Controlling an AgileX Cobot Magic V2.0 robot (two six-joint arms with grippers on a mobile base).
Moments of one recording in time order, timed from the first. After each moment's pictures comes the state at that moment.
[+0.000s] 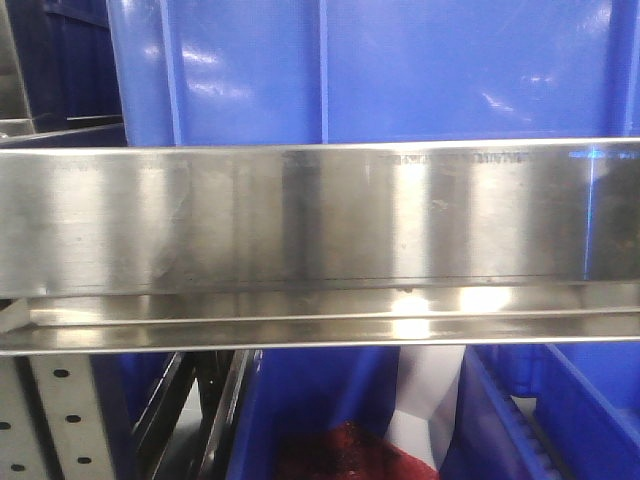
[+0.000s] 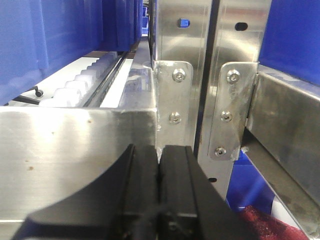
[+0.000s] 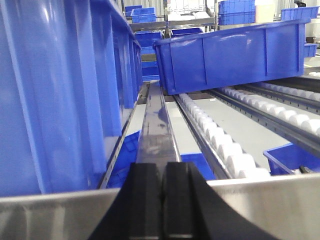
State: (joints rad) left arm -0.09 -0.02 0.03 -0.04 0.12 0.03; right arm -0.01 0.01 0.00 0.06 0.00 0.08
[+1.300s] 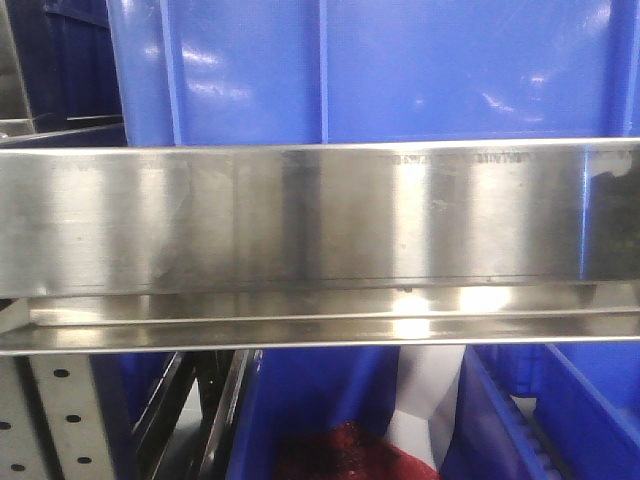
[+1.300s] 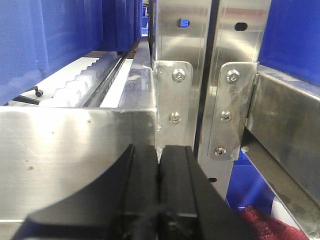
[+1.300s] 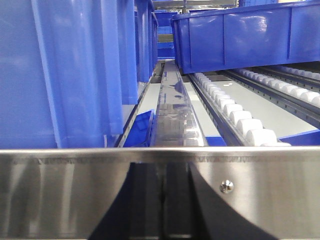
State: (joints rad) left arm -0.09 -0.02 0.03 -0.04 0.12 0.03; right arm 0.05 -0.01 0.03 0.02 0.06 0.08
